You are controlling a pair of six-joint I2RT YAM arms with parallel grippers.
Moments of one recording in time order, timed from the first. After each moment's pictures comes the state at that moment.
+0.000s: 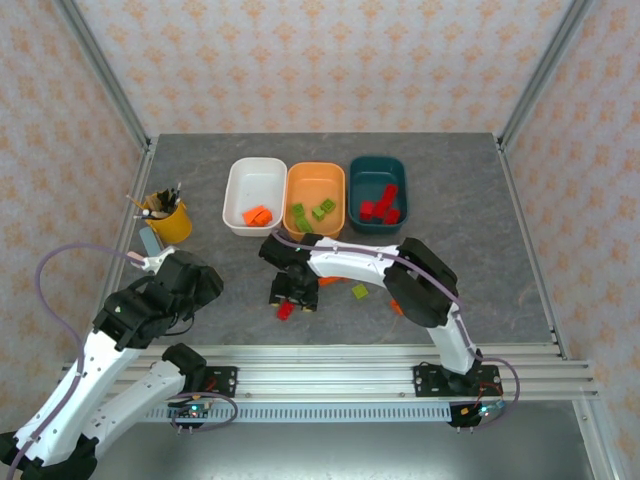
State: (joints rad) left arm -0.49 0.64 0.88 -1.25 -0.30 -1.06; right arm 1.04 2.08 1.55 -0.86 -0.24 1.16
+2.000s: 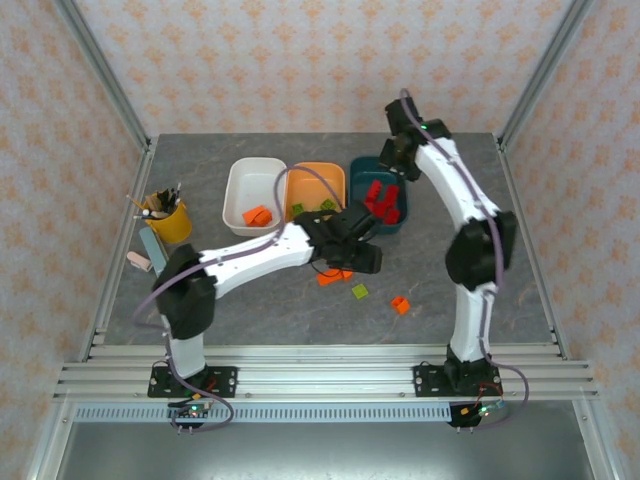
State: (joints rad) left arm -0.91 1.89 1.58 -0.77 0.09 -0.76; right arm 0.30 1.94 1.98 -1.08 0.15 0.65
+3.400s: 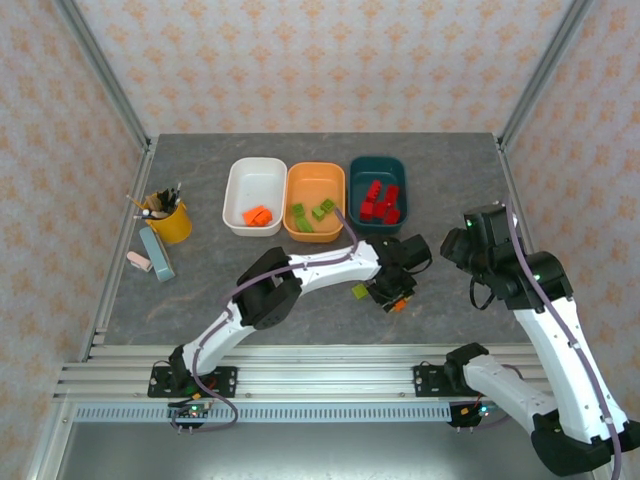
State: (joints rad) left arm -1.04 2.35 1.99 -0.96 0.20 -1.66; right arm 0.35 0.85 1.21 -1.27 0.27 0.72
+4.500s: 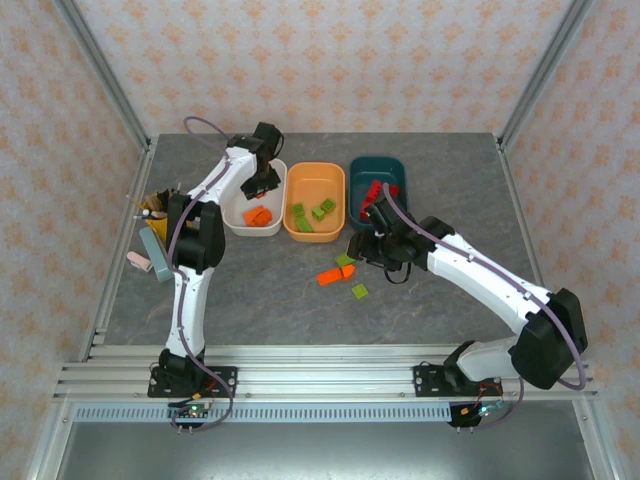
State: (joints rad) left arm -0.22 2.33 2.09 -1.08 -0.19 -0.78; right arm 0.66 1.34 1.09 -0.80 -0.07 0.86
